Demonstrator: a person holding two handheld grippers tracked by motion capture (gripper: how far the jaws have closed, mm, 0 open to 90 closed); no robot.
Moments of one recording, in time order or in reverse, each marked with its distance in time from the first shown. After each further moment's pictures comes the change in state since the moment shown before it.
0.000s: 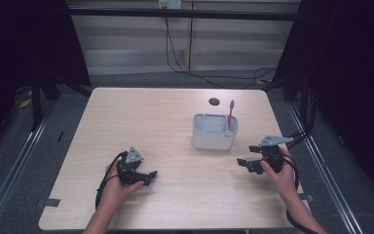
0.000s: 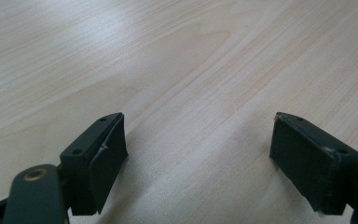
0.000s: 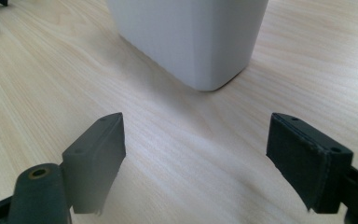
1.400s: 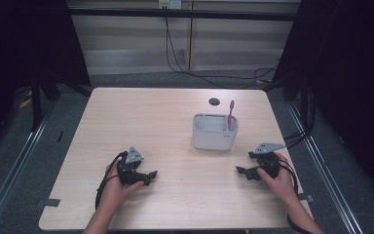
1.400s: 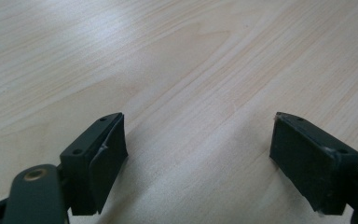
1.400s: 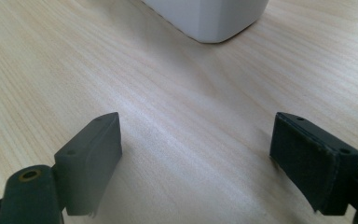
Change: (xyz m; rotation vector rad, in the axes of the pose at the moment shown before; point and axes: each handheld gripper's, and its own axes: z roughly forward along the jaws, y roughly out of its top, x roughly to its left) left arm 0.000 0.000 0.000 0.002 0.001 0.003; right arm 0.002 -0.023 0.016 0.085 -0.031 -0.076
